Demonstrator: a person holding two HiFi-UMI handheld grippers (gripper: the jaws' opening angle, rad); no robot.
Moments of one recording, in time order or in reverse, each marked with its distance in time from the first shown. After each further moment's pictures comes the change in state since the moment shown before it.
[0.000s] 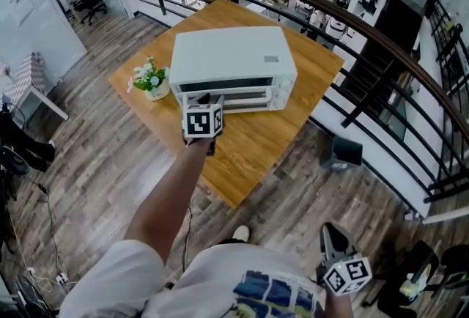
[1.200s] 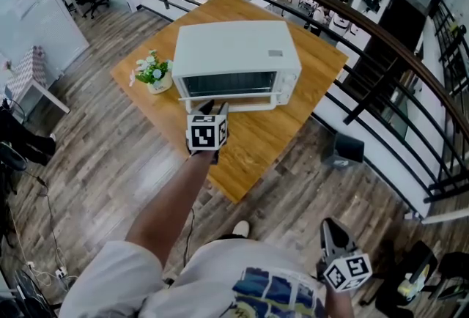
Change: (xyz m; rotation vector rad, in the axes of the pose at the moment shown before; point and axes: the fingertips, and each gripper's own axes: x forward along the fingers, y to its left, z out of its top) left arm -0.021 -0.012 -0.034 0.002 -0.014 0.004; right arm 0.005 0.004 0.002 -0.012 0.005 0.018
